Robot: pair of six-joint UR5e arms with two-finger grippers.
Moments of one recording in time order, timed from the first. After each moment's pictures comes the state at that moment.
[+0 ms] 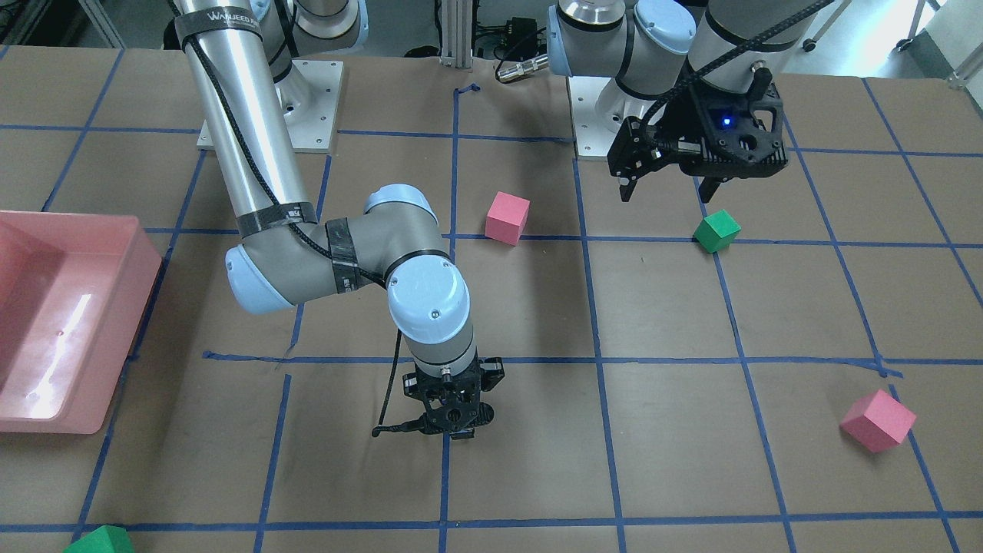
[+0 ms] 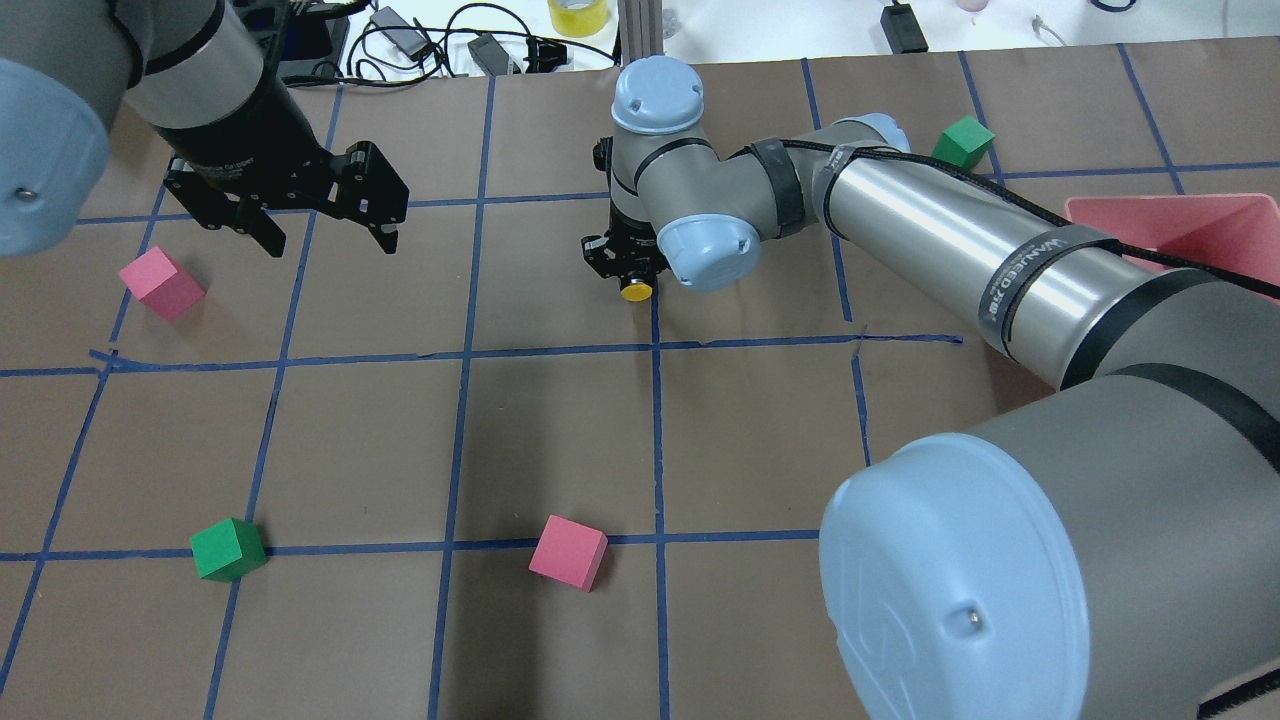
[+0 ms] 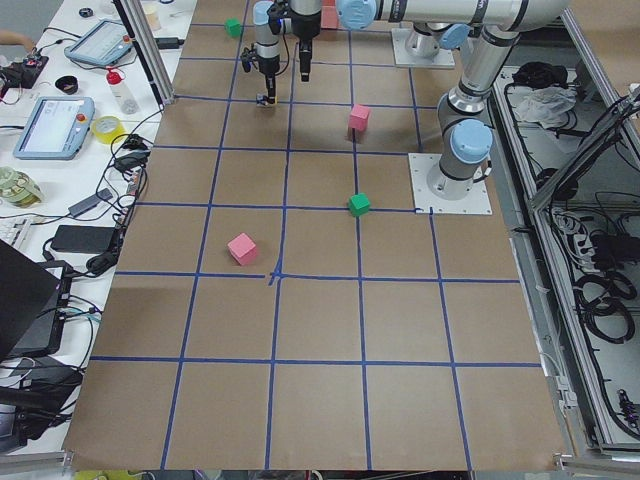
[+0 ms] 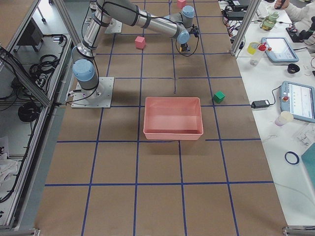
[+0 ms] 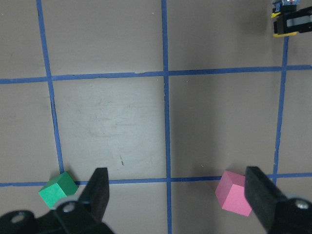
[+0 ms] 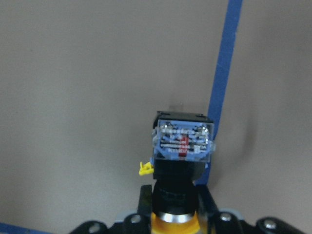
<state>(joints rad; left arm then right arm) -1.58 -1.53 -1.61 -1.54 1.58 -0.03 1.91 -0.90 1.44 -2.17 -1.48 0.19</state>
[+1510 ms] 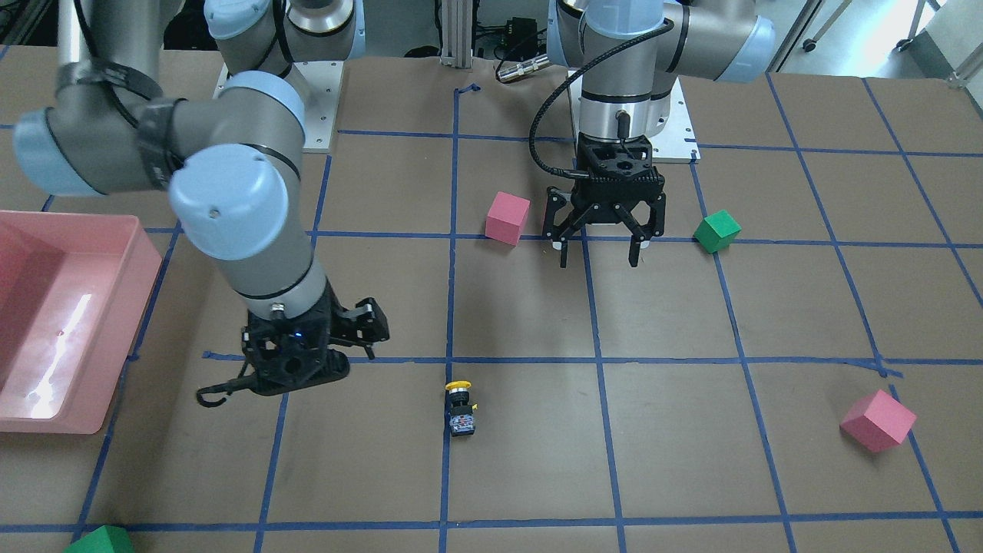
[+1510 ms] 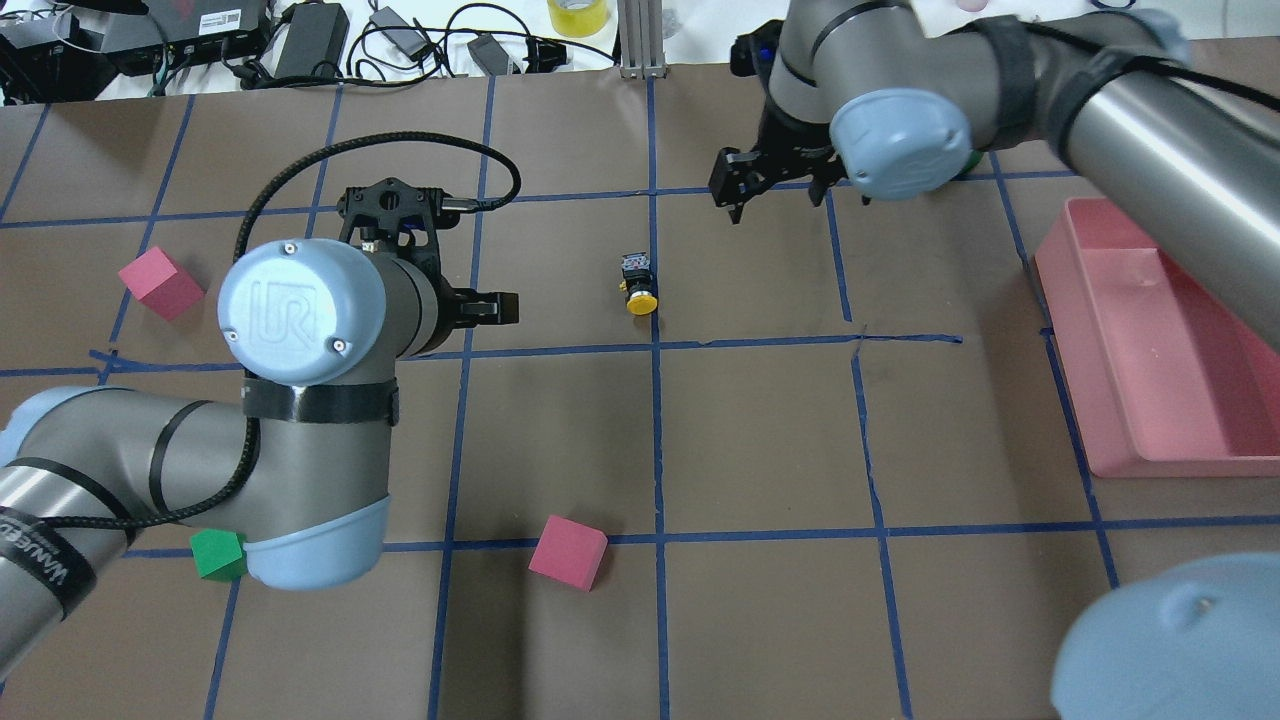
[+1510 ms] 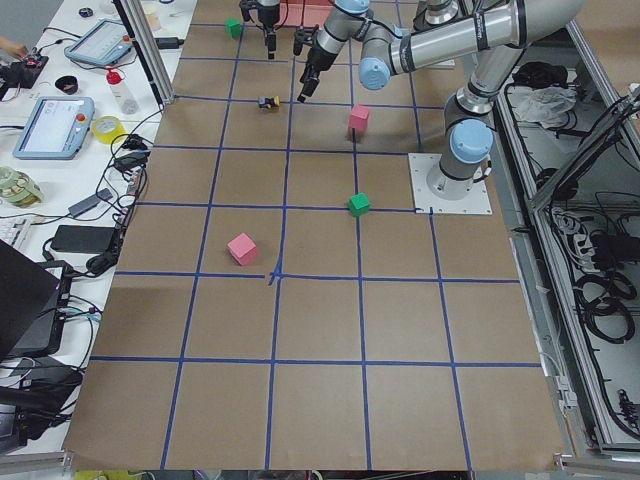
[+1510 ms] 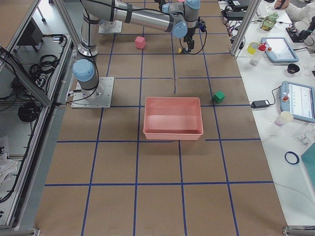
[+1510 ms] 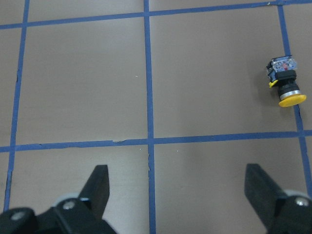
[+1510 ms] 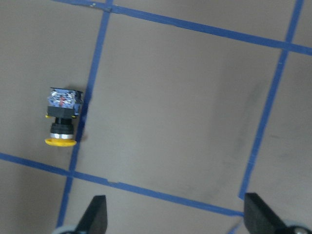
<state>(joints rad) -1.76 -1.52 -2.19 -0.49 1.72 -0.13 1.65 -1.23 1.50 -1.90 -1.53 -0.16</state>
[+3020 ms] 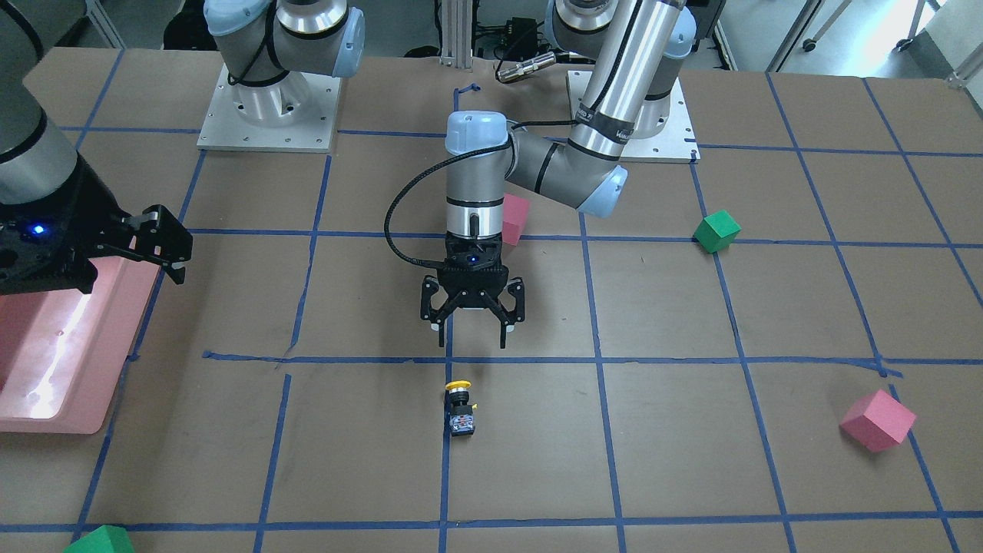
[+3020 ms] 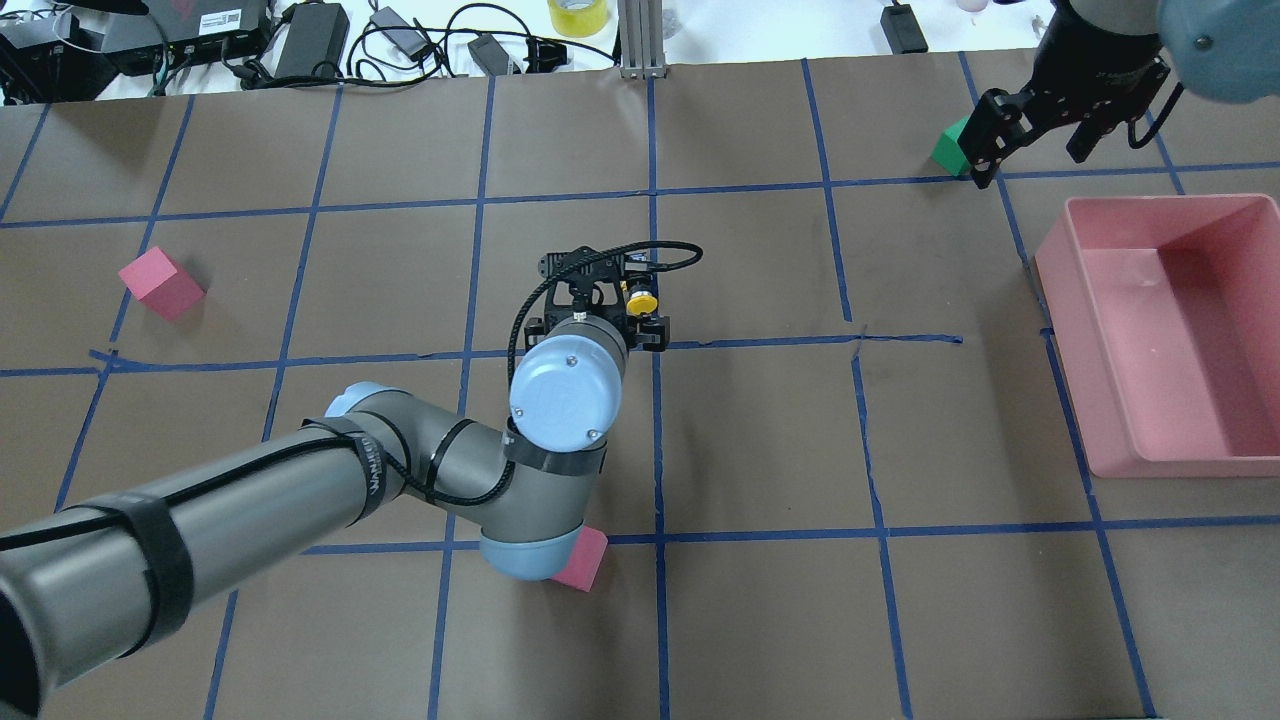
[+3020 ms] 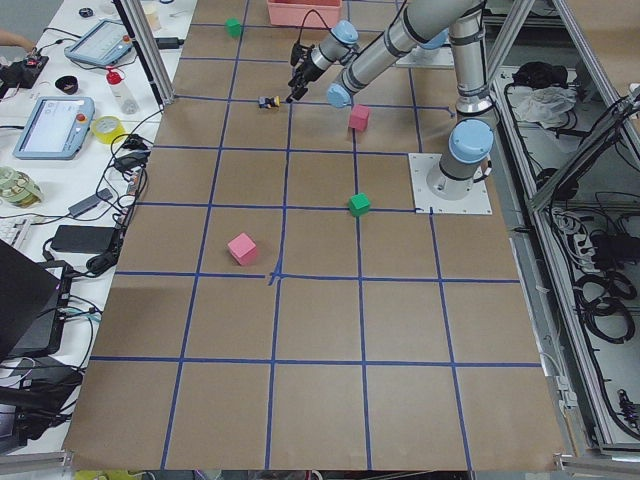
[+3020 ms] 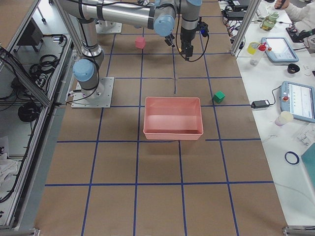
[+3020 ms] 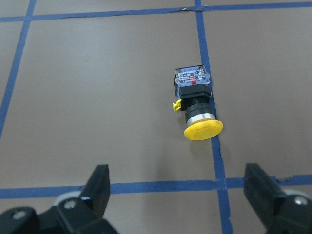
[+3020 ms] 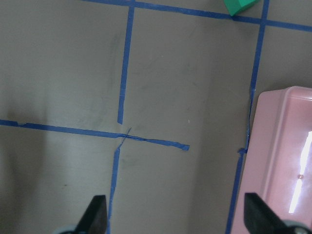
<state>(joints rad) -2.04 -2.09 -2.04 0.06 1.86 -0.34 1.43 -1.42 1.50 -1.68 -1.57 -0.25</state>
